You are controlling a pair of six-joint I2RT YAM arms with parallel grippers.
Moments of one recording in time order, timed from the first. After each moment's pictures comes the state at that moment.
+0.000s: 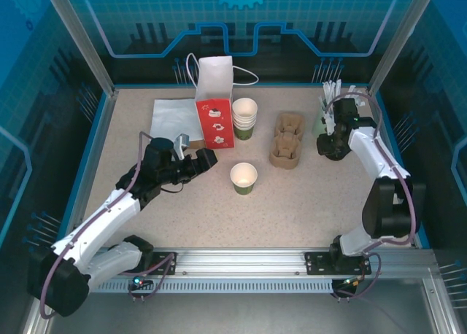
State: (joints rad) left arm -0.41 1.00 0.72 -0.29 0.40 -0.93; right arm -0.01 1.57 1.24 -0.87 0.06 -0.13
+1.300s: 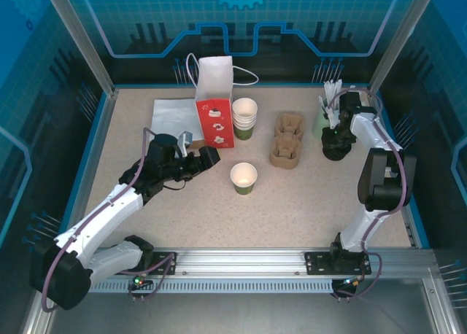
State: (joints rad) left arm -0.42 1.05 0.76 -0.31 0.39 -0.92; right arm -0.10 1.81 1.40 -0.88 -0.06 -0.20
